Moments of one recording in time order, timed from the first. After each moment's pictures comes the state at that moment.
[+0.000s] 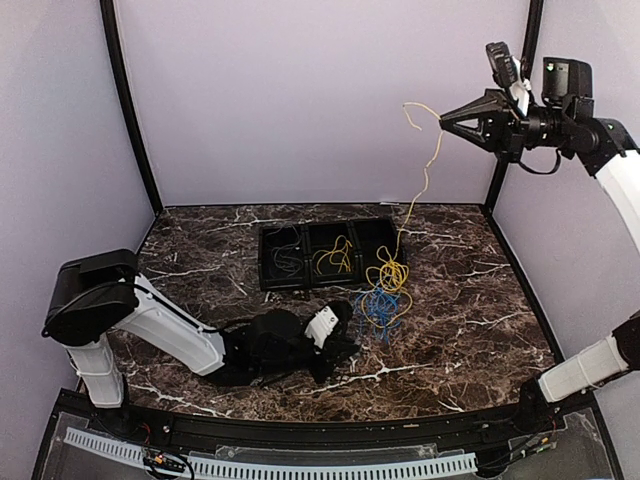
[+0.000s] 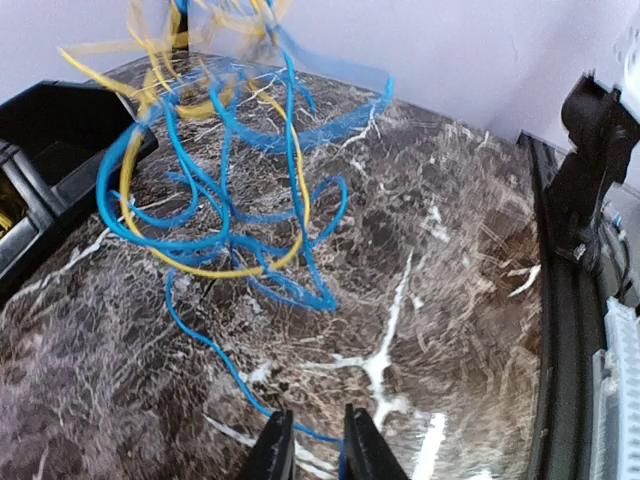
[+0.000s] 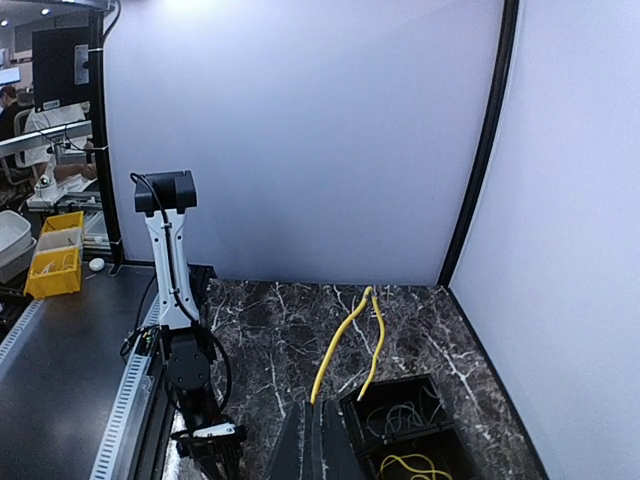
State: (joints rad) left arm -1.22 1.87 0.75 0.75 -0.05 -0.16; right arm 0.31 1.35 1.83 -0.70 -1.21 -0.35
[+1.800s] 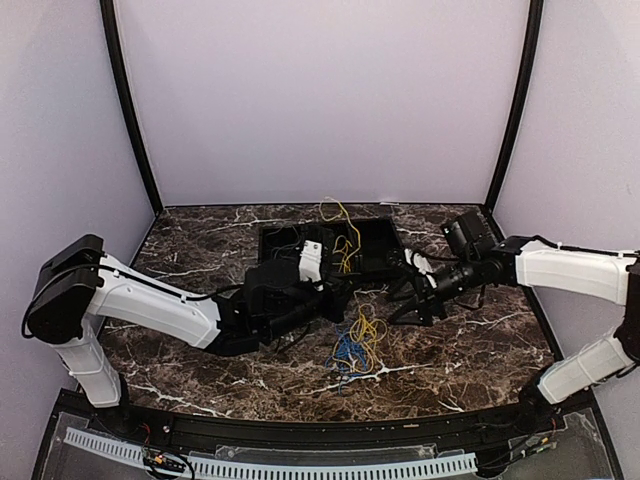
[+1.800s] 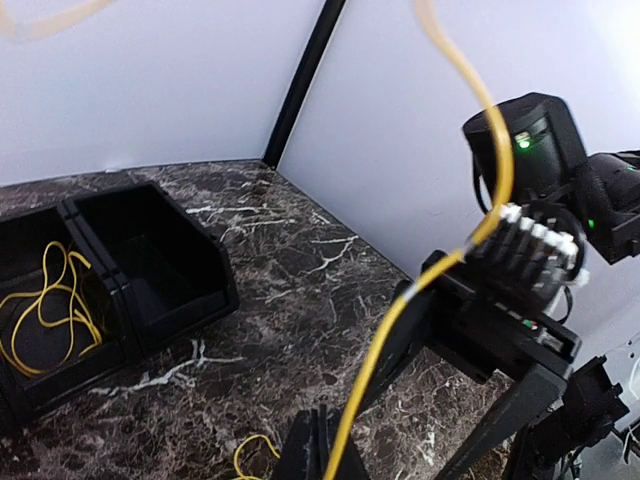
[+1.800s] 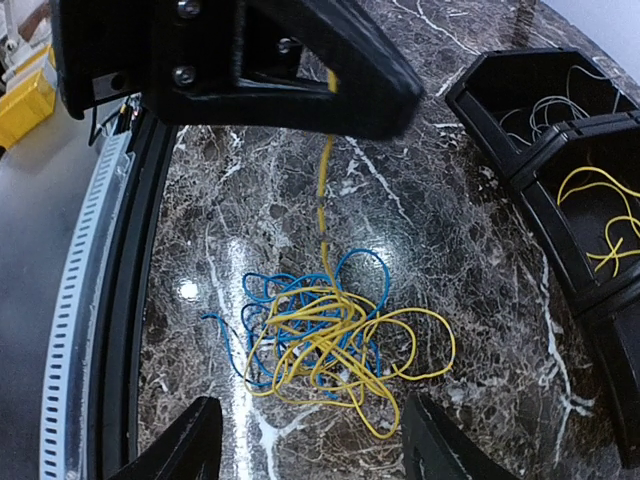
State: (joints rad) left arm -1.17 1.73 0.94 0.68 -0.27 -0.43; right arm 0.55 1.35 0.84 -0.43 -0.83 -0.58
